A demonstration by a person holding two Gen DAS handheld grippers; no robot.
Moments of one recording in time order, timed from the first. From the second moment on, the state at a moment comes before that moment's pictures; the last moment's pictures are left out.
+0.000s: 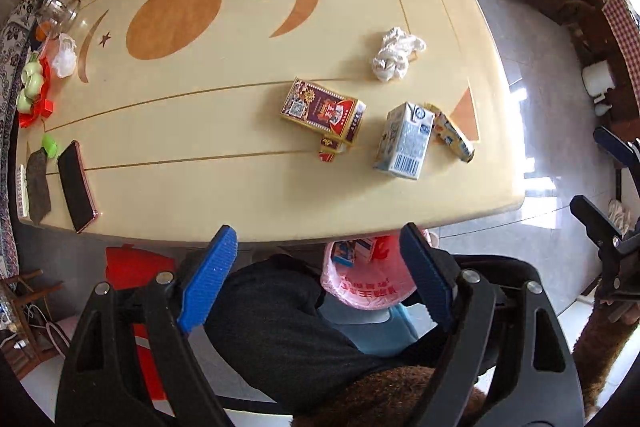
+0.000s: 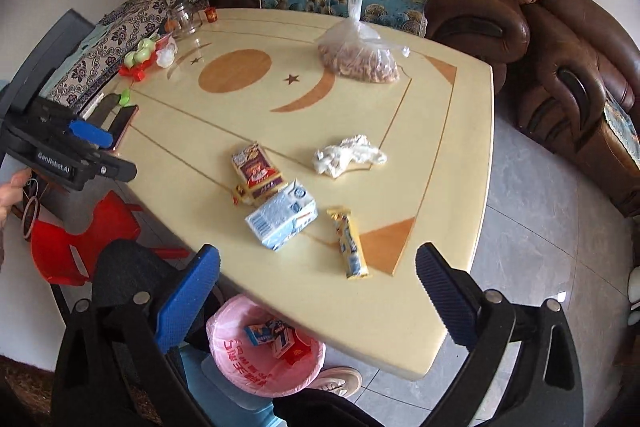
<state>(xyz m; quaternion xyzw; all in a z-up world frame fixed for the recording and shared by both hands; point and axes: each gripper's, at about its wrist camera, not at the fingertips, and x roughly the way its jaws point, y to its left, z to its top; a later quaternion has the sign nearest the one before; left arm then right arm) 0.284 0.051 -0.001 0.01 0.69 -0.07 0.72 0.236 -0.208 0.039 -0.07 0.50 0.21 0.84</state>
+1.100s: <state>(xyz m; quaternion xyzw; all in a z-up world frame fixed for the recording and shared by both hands) 0.369 0.026 -0.126 -0.16 0.74 0.07 0.65 0.418 -0.153 -0.070 -0.10 0.62 0.22 0.74</state>
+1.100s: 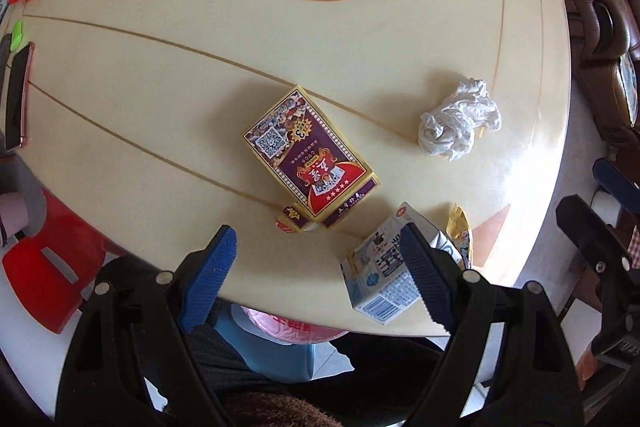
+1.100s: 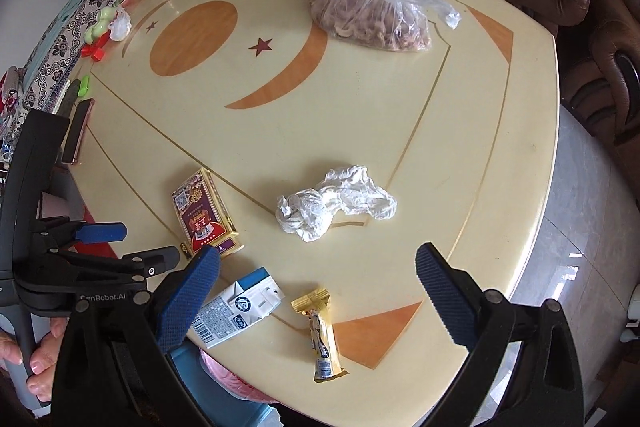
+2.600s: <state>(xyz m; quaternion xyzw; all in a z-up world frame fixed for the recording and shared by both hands) 0.402 0.082 -0.219 -0.31 0.73 0.15 0.59 0.445 -0.100 -0.199 -0.18 0.65 0.20 0.71</state>
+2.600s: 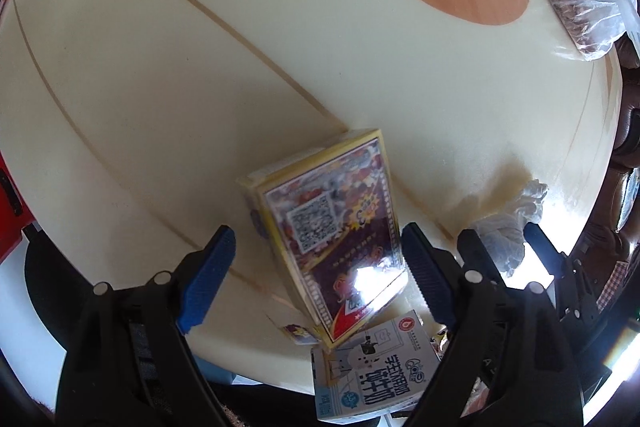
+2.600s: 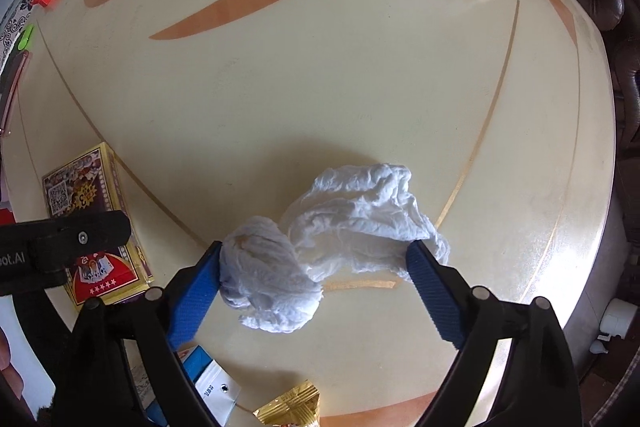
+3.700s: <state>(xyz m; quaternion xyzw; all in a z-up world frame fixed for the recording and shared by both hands) 0.401 0.057 -0.148 -0.11 0.72 0.06 0.68 0.420 -0.111 -0.148 -0.16 0.63 0.17 0.74</state>
